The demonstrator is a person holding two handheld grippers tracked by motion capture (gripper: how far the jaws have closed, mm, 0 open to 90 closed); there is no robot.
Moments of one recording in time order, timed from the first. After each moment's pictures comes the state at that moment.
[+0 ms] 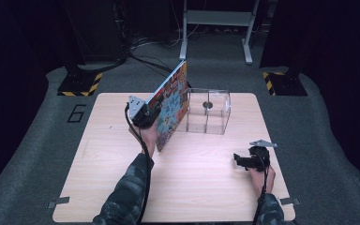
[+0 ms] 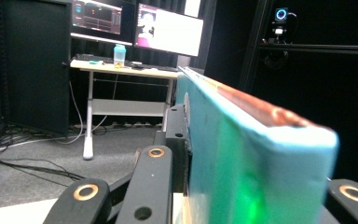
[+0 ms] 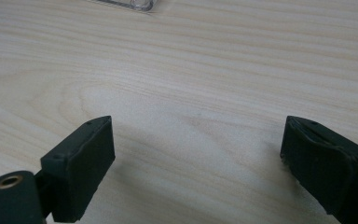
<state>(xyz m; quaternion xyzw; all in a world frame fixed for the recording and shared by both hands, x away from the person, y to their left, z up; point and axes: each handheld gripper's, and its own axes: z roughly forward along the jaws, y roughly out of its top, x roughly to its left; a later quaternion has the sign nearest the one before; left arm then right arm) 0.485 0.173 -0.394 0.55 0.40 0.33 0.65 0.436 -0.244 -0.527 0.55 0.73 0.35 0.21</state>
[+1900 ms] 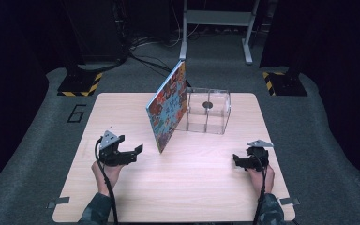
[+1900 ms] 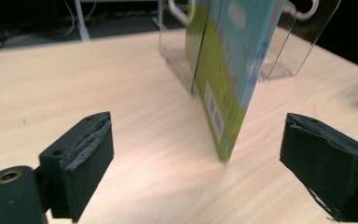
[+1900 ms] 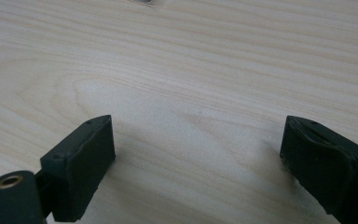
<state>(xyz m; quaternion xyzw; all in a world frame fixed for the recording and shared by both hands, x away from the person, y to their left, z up) 0.396 0.273 -0.460 0.71 0.45 0.22 0.50 0.437 -0.237 -0.528 0.54 0.74 0.33 0.23</state>
